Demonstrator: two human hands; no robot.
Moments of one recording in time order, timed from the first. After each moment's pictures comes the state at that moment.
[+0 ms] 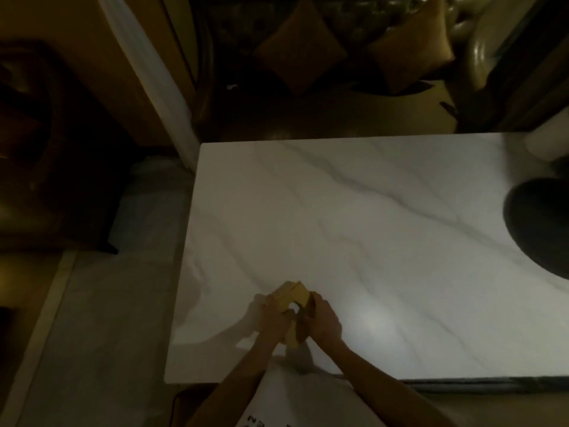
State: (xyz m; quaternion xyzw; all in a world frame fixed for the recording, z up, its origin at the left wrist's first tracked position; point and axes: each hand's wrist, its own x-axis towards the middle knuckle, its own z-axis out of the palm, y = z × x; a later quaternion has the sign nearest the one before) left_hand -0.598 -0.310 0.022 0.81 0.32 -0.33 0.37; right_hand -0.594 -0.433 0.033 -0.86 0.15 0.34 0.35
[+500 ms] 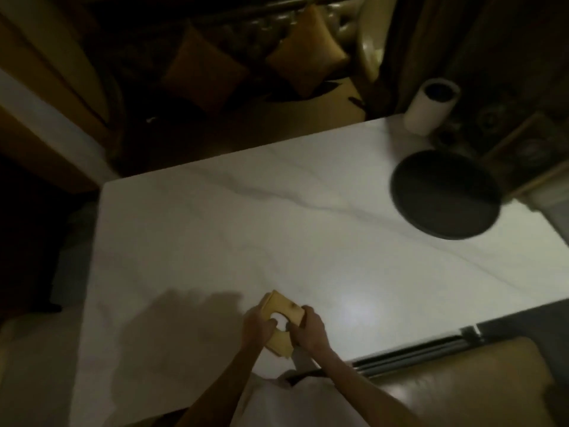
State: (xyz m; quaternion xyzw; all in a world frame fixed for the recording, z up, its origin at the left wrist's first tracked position) left_hand -0.594 -0.549 0.049 0.85 0.20 -0.34 0.34; right_hand -0.625 -0.686 0.022 -0.80 0.22 0.27 0.48
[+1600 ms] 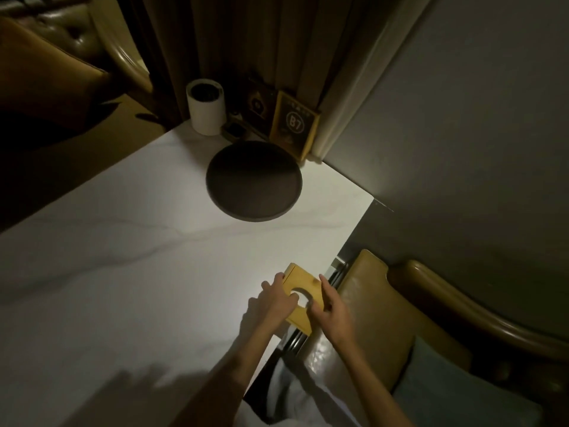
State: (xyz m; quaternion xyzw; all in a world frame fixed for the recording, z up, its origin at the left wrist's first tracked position) left_hand -0.585 -0.884 0.055 0.86 -0.20 -0.43 0.18; right_hand -0.726 -0.956 0.056 -0.74 0.50 -0.05 0.45
